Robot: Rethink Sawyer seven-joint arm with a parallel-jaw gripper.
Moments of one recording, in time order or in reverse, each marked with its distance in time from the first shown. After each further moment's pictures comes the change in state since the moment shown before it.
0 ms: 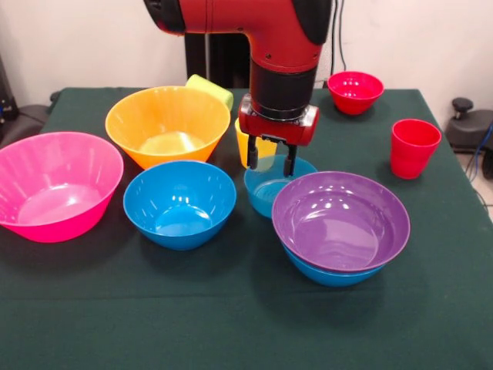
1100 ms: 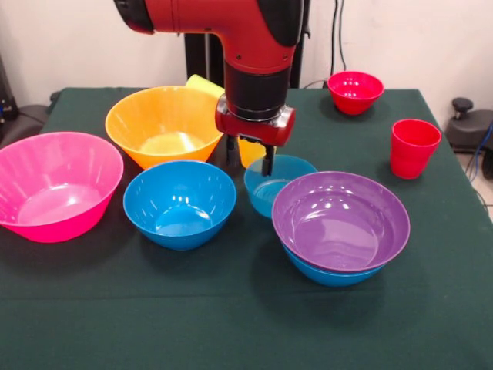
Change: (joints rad) arm -0.054 0.007 -0.002 0.005 0.000 0.000 0.000
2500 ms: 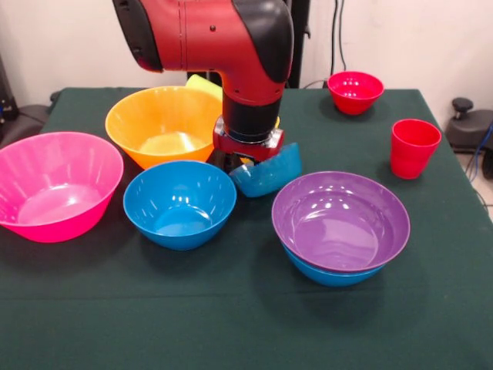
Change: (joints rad) arm 0.040 0.121 -0.083 -0.002 -0.059 -0.106 0.000
